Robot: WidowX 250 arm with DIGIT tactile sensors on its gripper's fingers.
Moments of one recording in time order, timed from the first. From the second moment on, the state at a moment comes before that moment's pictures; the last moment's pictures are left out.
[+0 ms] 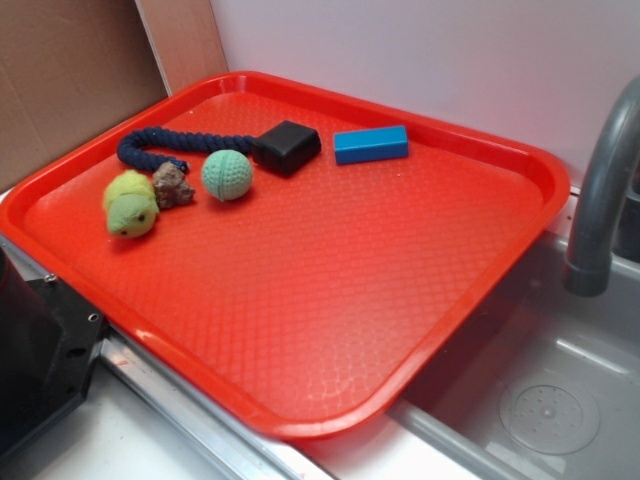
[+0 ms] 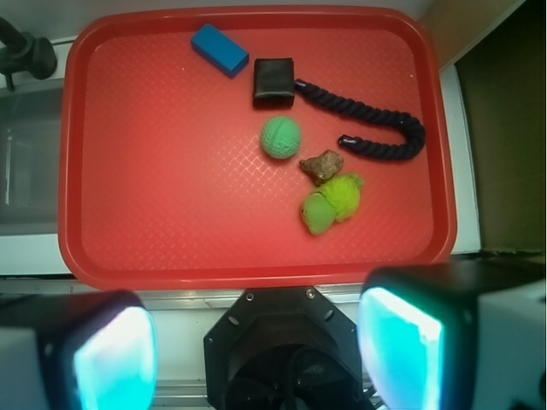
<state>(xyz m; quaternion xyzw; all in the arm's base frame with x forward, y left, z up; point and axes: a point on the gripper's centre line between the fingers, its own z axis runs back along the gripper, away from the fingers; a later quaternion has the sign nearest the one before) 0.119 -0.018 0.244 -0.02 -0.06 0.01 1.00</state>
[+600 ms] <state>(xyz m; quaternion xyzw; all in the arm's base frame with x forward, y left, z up) 0.142 0.021 0.193 -0.02 -0.01 0.09 1.00</state>
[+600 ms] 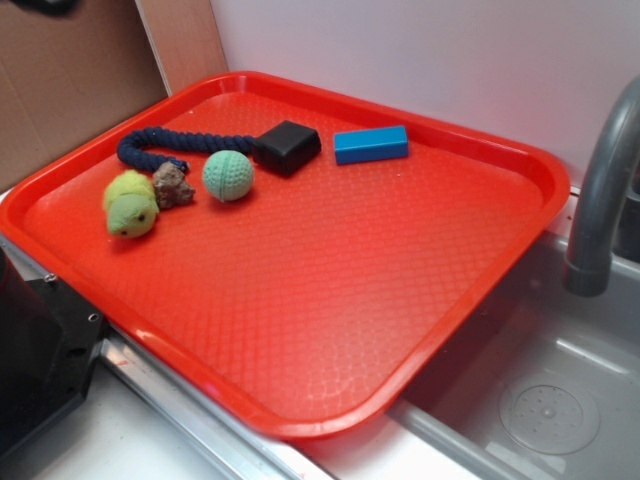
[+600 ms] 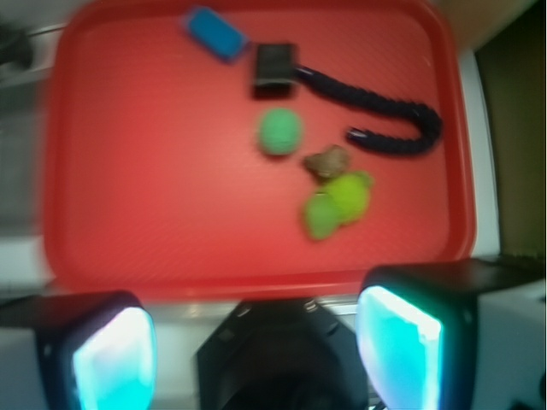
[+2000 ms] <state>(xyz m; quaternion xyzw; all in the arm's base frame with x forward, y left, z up) 0.273 0.108 0.045 -0.02 -0.03 0.58 0.81</state>
